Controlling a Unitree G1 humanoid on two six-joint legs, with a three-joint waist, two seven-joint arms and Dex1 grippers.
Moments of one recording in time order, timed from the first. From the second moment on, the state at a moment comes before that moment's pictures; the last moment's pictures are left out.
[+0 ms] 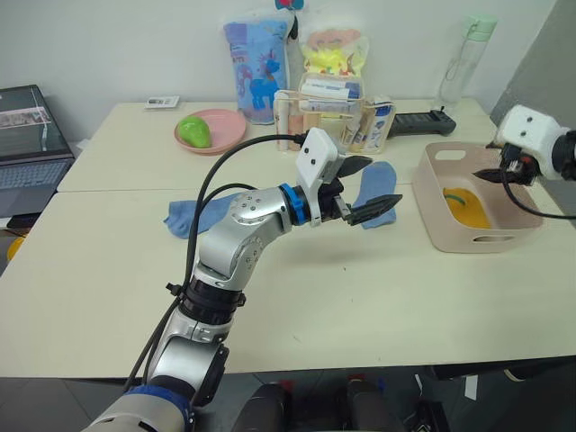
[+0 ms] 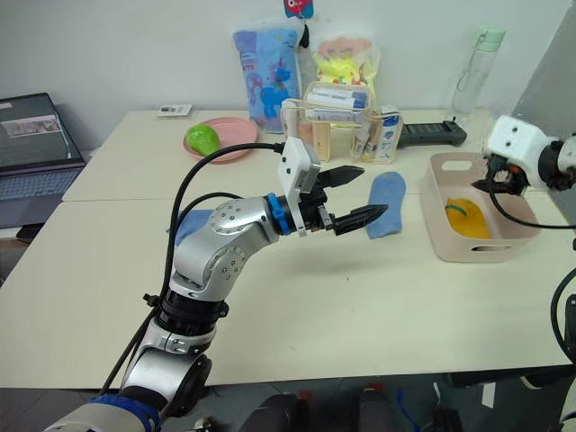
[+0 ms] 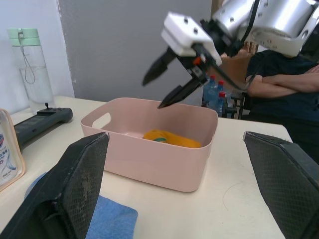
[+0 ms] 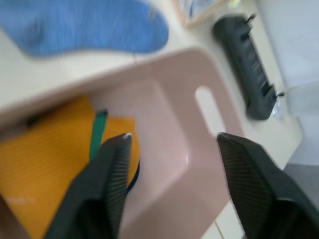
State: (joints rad) left arm -0.75 0.19 -0.19 -0.11 -0.42 0.54 -0.72; right arm -1.03 -1.00 0.22 0.80 -0.23 -0.06 1.14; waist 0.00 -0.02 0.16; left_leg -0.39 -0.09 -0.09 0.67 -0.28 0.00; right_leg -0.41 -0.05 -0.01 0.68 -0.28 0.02
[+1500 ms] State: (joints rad) left arm -0.45 0.37 0.02 -0.15 -0.30 0.44 -0.56; right arm -0.58 -0.49 -0.05 -0.07 0.15 0.48 0.74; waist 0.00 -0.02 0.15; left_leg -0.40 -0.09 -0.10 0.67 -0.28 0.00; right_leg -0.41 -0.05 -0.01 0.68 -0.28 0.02
